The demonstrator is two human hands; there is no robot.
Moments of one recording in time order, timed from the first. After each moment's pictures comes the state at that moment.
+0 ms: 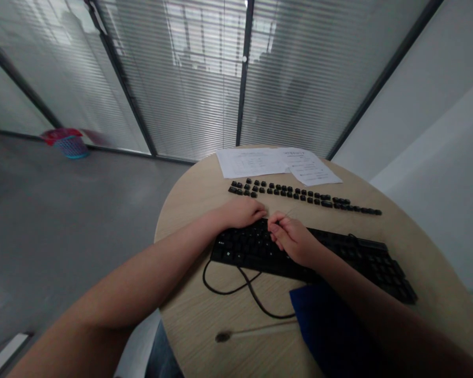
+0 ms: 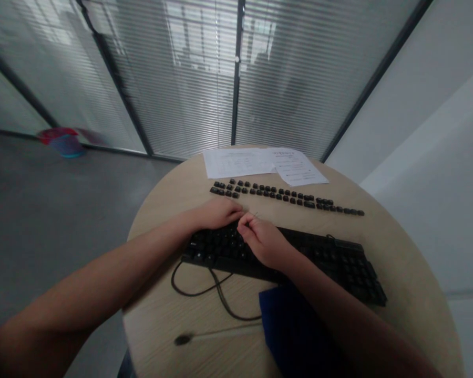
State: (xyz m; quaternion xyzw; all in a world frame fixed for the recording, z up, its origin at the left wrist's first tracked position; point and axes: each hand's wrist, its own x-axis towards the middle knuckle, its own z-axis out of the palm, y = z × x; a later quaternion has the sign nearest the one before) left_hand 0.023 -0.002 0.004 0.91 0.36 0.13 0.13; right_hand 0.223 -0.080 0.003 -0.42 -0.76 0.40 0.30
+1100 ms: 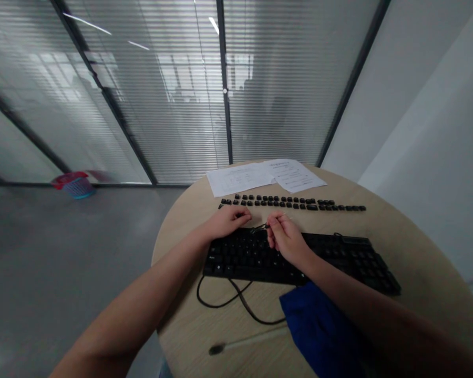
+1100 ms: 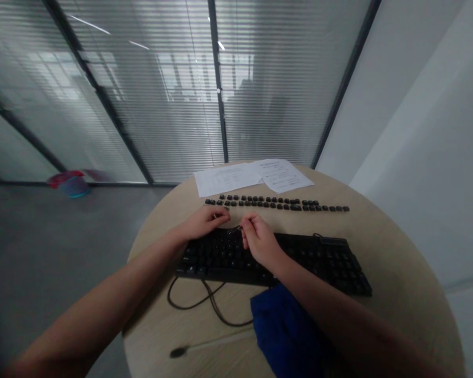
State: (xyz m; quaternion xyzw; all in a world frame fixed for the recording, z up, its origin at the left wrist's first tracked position) left_hand 0.008 -0.002 0.019 0.88 0.37 0.22 0.22; right_hand 0.222 -0.070 -0.014 -0.40 -0.62 0.46 0.50
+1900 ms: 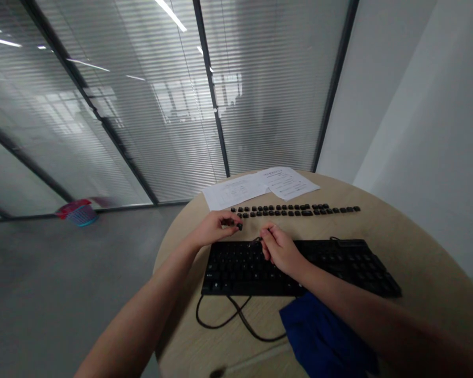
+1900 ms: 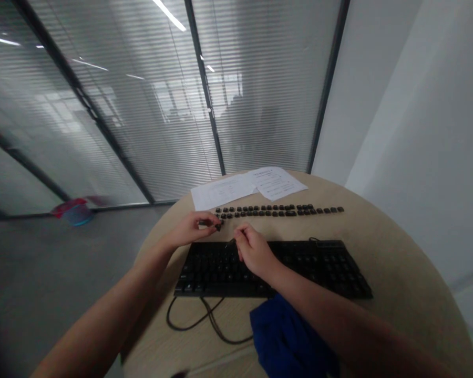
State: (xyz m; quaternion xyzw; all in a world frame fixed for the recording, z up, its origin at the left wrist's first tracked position) left_hand -0.011 0.012 0.044 0.87 0.34 0.27 0.24; right_hand 0.217 -0.071 -0.009 -0.41 -0.62 0.46 0.49
